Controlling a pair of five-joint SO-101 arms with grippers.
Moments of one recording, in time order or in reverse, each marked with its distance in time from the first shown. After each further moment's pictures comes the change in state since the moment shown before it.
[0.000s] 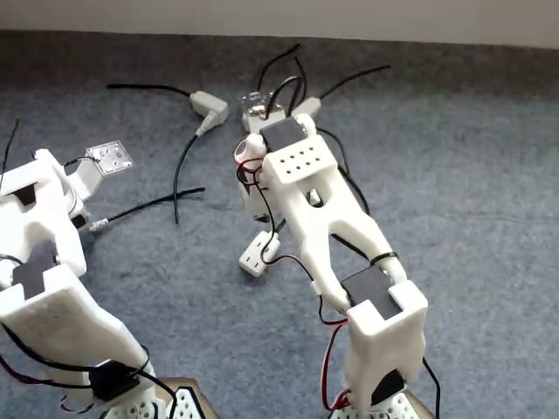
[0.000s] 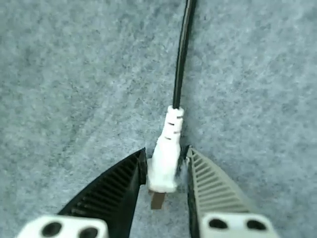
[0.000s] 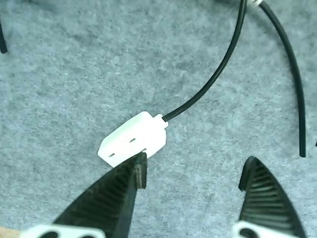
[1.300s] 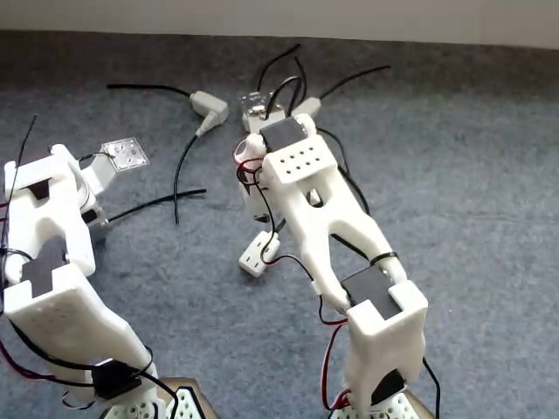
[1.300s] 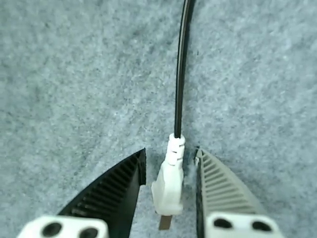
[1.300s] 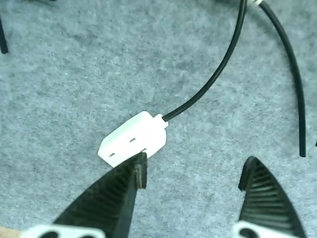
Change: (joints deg) left arm 4.0 -0.6 0.1 -1.6 0.2; right arm 0.0 0.0 0.0 0.0 0.0
